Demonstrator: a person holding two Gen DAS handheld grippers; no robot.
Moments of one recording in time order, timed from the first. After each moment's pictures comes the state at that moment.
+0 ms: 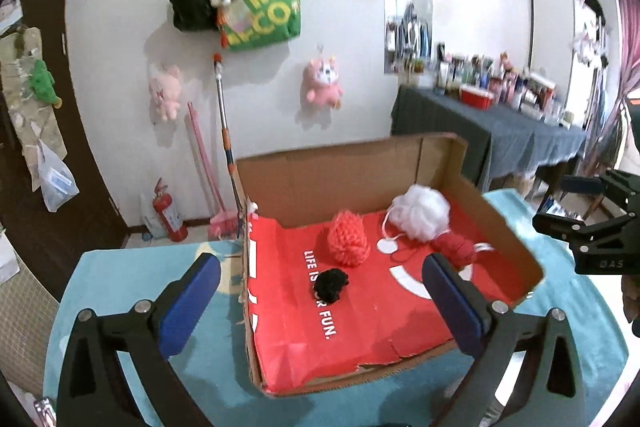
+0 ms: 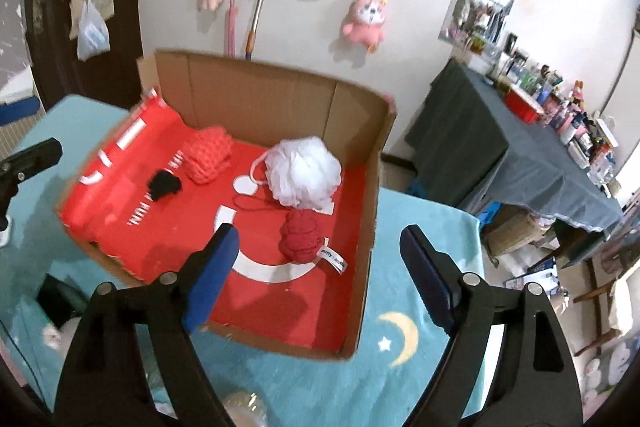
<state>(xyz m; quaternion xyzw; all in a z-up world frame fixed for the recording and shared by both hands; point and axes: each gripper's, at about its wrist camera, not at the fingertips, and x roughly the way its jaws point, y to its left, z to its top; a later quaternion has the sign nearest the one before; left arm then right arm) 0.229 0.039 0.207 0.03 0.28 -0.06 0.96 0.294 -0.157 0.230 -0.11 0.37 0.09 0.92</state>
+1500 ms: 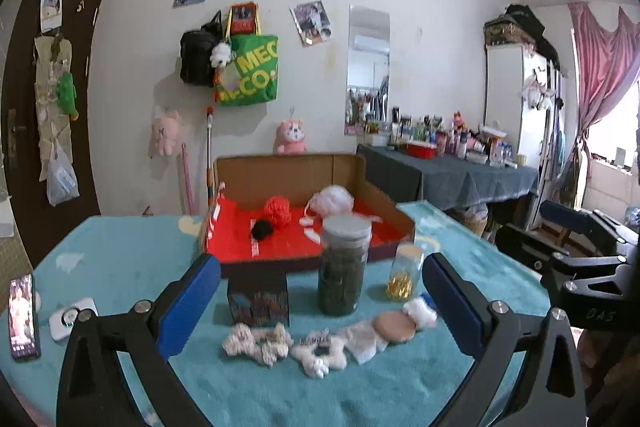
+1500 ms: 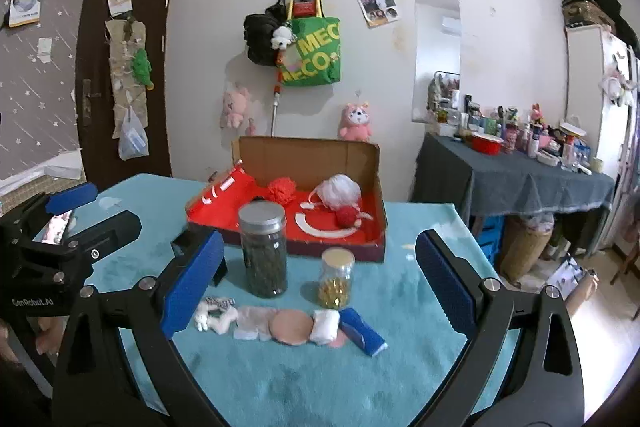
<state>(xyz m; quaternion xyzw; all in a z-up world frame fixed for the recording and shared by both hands) -0.020 -0.016 0.154 -0.01 0.16 -0.10 0.98 -0.005 -0.154 0.211 -0.02 0.16 0.08 0.98</state>
